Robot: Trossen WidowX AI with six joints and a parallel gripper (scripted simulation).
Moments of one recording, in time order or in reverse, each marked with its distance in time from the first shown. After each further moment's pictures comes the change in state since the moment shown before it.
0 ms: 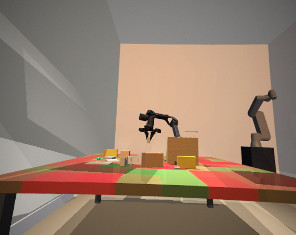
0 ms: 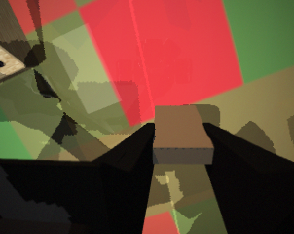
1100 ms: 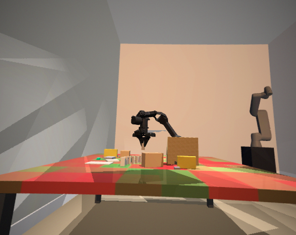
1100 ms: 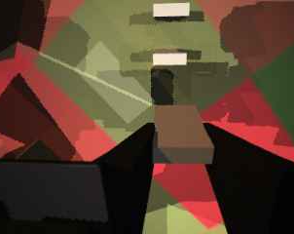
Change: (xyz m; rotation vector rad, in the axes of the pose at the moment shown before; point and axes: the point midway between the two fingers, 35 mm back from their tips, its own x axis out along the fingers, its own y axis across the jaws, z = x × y) arm 0.063 0.025 0.169 0.357 0.078 0.041
